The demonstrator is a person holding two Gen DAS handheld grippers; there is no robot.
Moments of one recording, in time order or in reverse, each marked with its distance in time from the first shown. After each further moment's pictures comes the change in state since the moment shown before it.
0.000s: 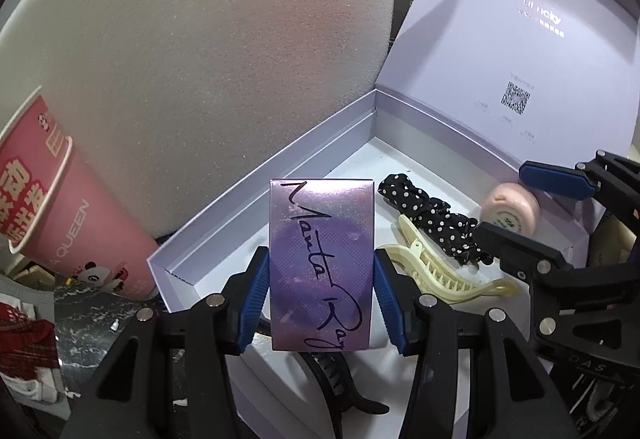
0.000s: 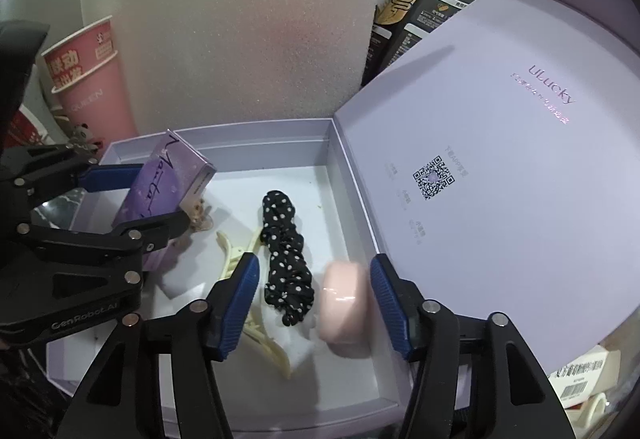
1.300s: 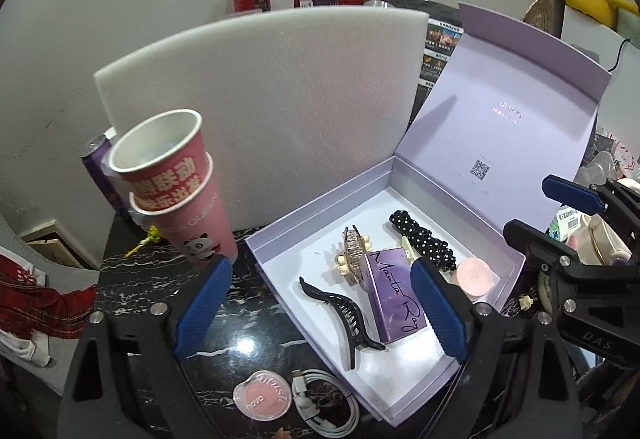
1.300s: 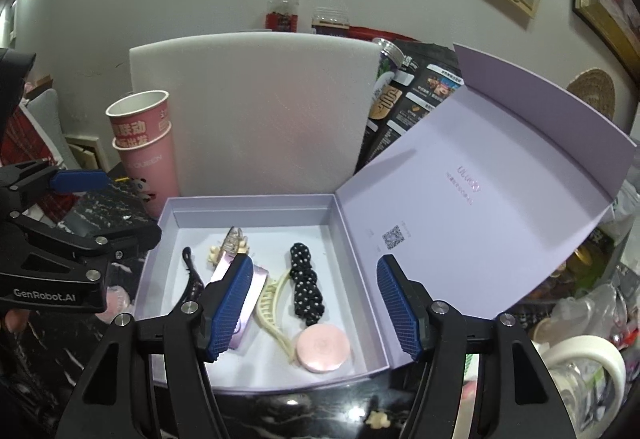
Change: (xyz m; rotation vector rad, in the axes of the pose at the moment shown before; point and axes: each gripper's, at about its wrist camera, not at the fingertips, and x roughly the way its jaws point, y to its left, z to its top) left arm -0.126 0.031 -0.024 -0.123 -0.167 0.040; right arm -0.112 0.022 0.004 -0.030 -0.194 -0.048
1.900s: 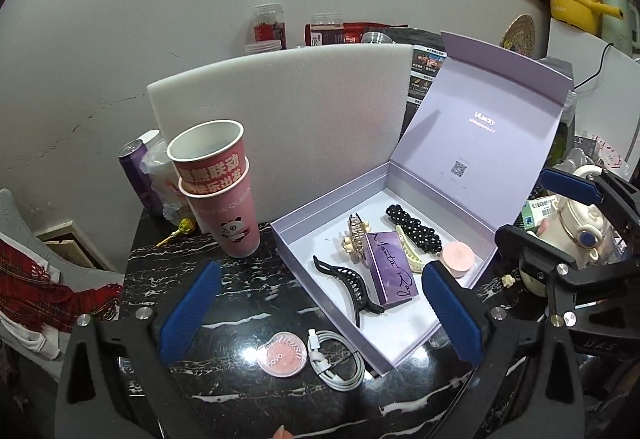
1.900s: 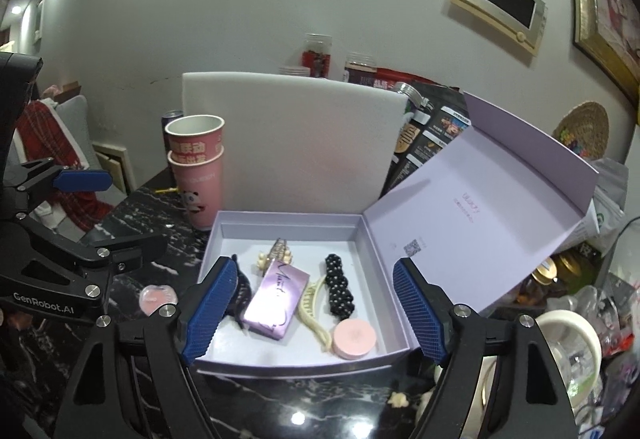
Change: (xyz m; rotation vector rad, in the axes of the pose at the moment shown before) left arm -0.070 0.013 -0.030 0.001 -0.075 0.005; right arm -0.062 0.034 -0.007 -0.037 -0.094 0.044
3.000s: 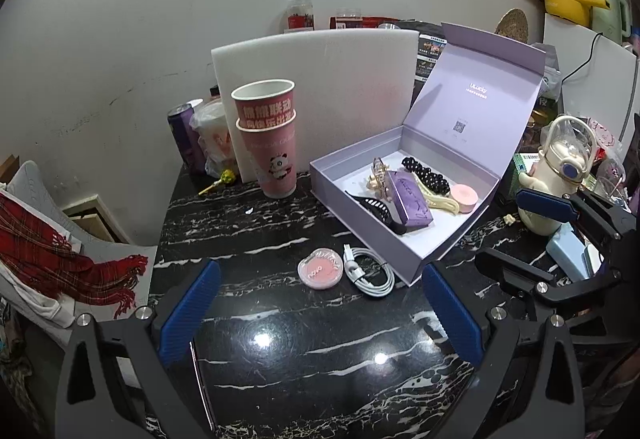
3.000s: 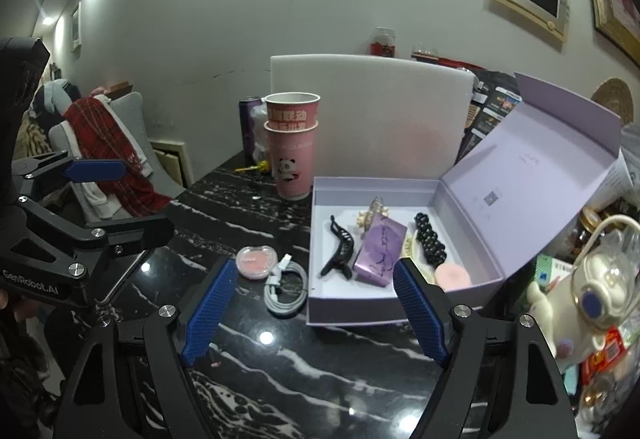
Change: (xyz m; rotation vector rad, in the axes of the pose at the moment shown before) left arm -0.066 0.033 -0.083 -0.012 0.005 0.034; right arm -0.038 0.077 -0.062 0.021 -0.008 0.167
